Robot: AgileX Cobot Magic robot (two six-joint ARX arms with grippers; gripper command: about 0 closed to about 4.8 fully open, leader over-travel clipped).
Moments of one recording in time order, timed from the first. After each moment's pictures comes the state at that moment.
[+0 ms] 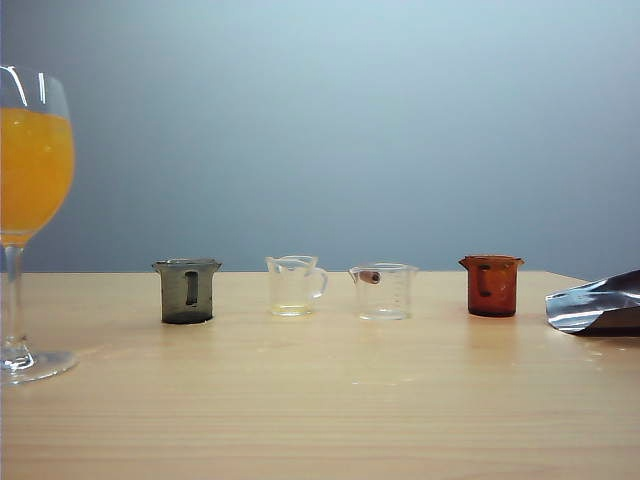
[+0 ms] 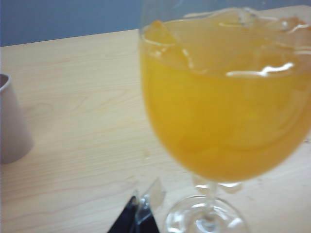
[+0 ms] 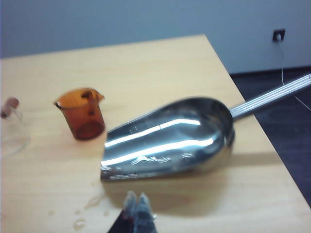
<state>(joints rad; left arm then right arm) -0.05 0.00 0.01 -0.15 0.16 0.14 0.03 0.06 0.00 -0.06 0.02 0.13</state>
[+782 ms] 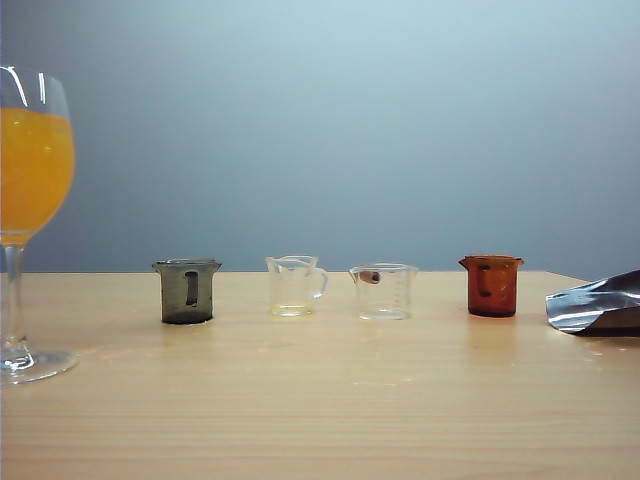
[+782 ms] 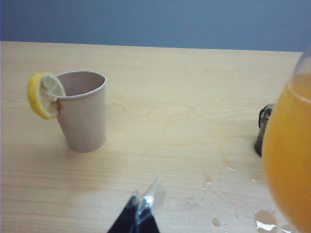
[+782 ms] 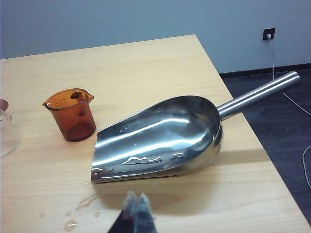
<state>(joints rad) -0.05 0.00 0.01 -0.09 -0.09 0.01 0.00 0.00 0.00 -0.12 0.02 0.13</state>
